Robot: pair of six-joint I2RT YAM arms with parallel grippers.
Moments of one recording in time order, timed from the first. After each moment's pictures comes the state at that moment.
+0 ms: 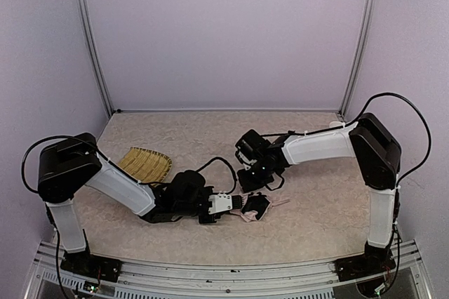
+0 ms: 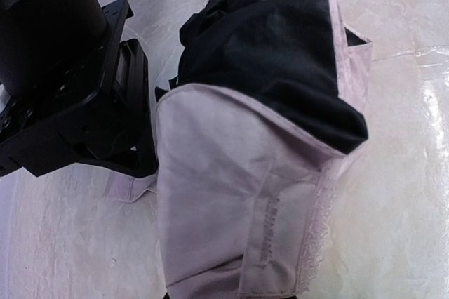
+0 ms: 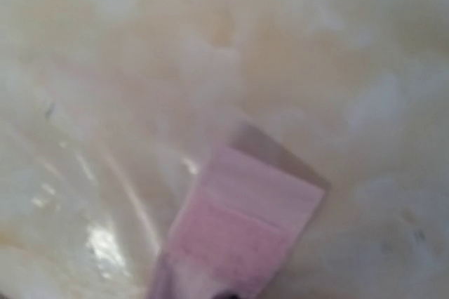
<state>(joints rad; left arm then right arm) -1.04 1.88 0.74 0.56 0.05 0.69 0.85 2.03 1.35 -0.46 0.03 0.42</state>
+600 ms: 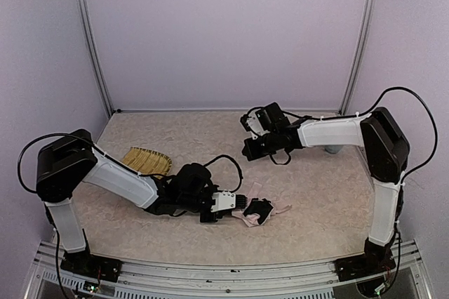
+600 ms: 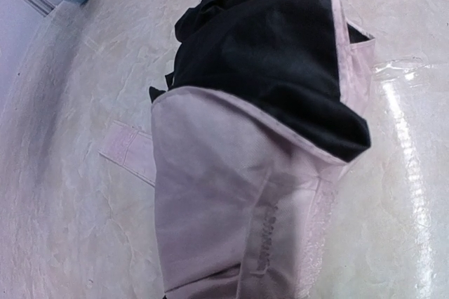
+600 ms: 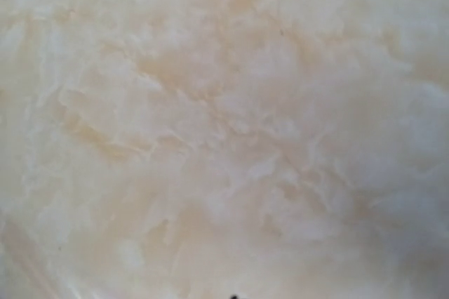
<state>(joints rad) -1.02 1.87 0.83 0.36 0.18 0.69 0.68 2.00 1.39 -0.19 -0.12 0.23</state>
